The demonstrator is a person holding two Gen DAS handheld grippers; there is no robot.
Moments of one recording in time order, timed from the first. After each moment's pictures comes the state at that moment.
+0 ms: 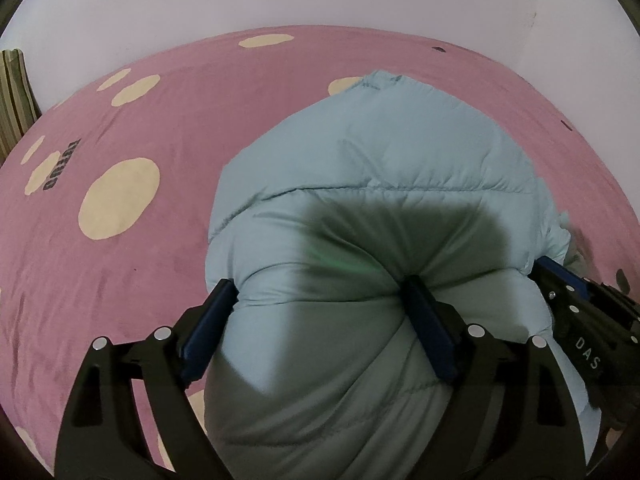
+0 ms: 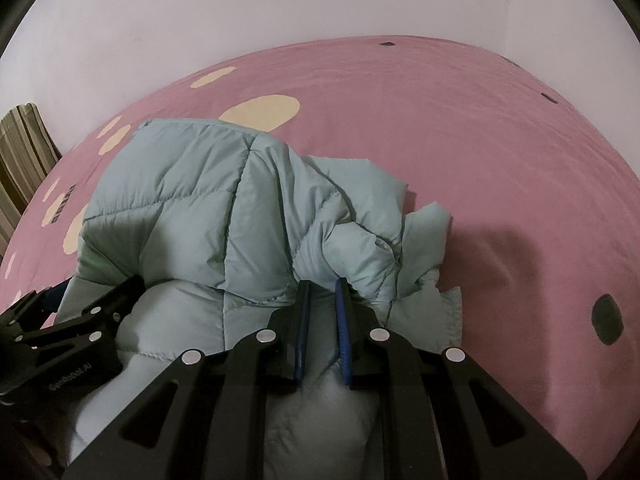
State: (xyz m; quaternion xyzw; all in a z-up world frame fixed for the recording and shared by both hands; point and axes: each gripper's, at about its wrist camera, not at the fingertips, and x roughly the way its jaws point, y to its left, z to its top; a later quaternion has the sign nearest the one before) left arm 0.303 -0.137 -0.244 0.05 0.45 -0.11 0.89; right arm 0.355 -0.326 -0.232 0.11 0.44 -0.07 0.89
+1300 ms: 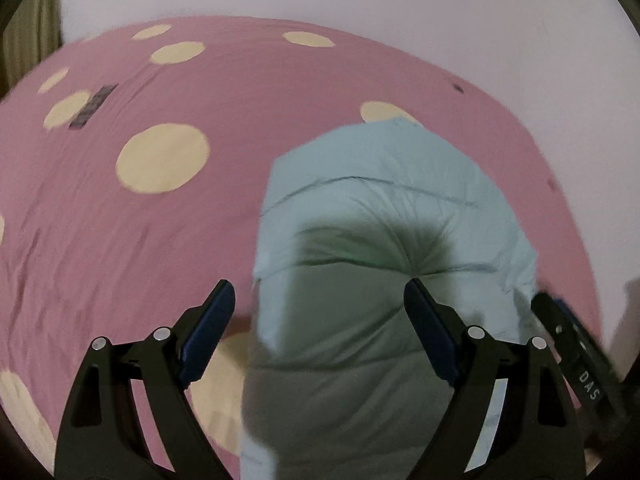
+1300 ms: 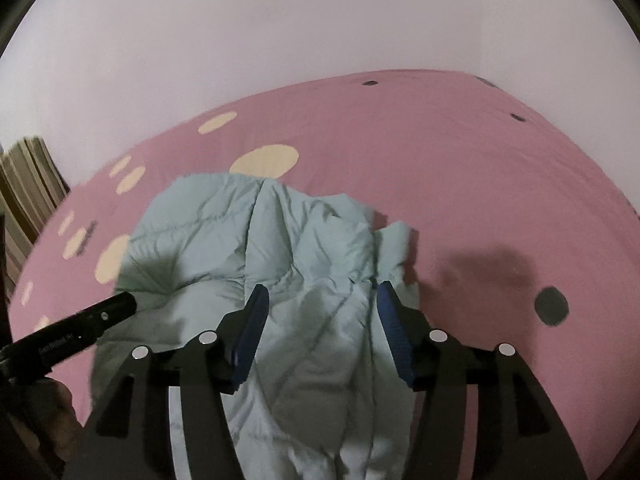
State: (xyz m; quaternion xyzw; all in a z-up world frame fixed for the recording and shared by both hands) left arm 0.281 -0.081 -0.197 -0.10 0.48 -0.10 0.87; right arm 0.304 -0.334 -0.175 0.16 0.39 -0.09 0.90
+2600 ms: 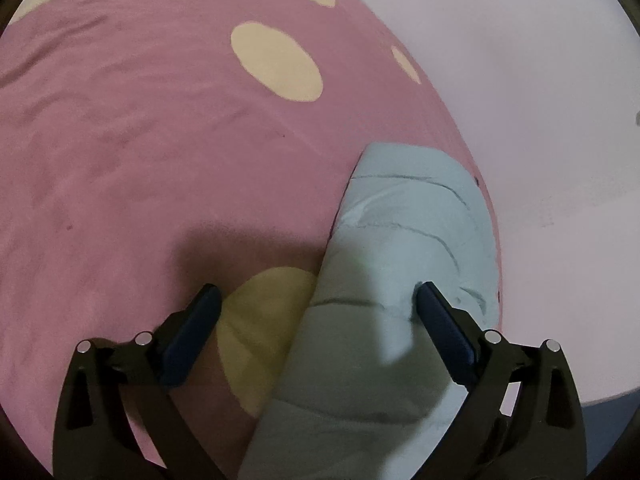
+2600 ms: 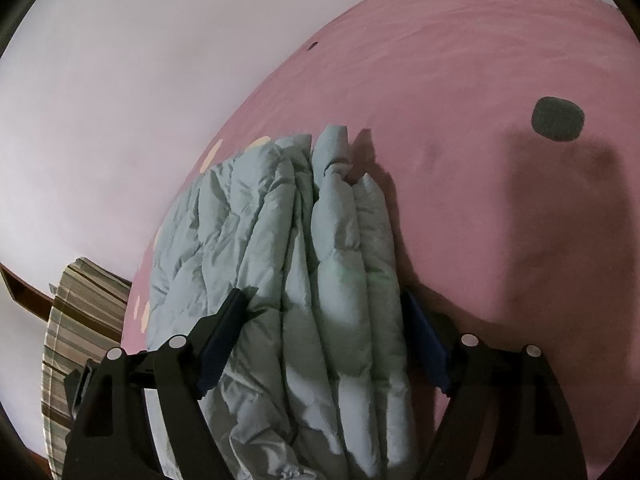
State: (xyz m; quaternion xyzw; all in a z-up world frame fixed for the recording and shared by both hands) left arm 0.237 -0.001 -0.252 -0.38 0.48 -0.06 0.79; right arm 0.265 -0.374 -0.239 0.41 0.36 -0.06 0.84
